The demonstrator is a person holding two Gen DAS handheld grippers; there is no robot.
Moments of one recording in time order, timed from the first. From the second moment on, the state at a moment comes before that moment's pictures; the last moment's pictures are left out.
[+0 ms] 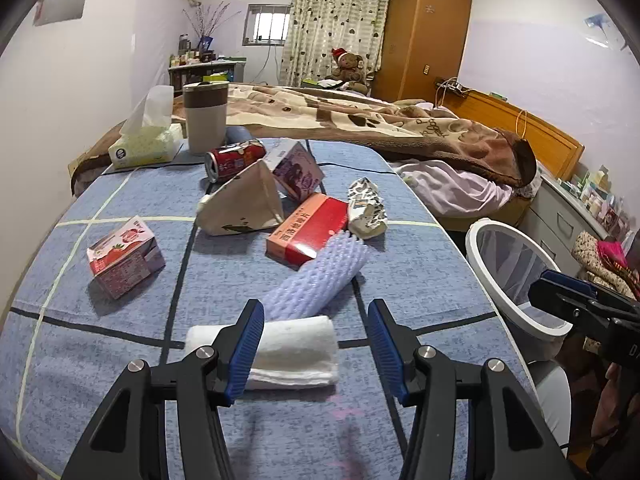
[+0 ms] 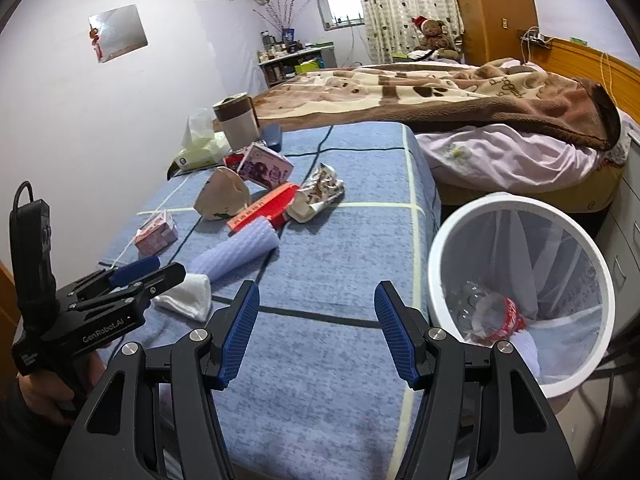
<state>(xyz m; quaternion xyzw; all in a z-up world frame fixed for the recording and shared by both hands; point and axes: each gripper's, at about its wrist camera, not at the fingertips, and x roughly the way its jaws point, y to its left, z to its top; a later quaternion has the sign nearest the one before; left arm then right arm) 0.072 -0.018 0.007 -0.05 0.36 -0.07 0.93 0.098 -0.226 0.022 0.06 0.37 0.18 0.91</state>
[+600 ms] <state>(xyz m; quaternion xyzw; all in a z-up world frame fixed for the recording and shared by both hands) 0.085 0.036 0.000 -0.06 0.36 -0.02 0.93 0.122 -0.205 0.016 0.05 0.39 0.18 0.90</state>
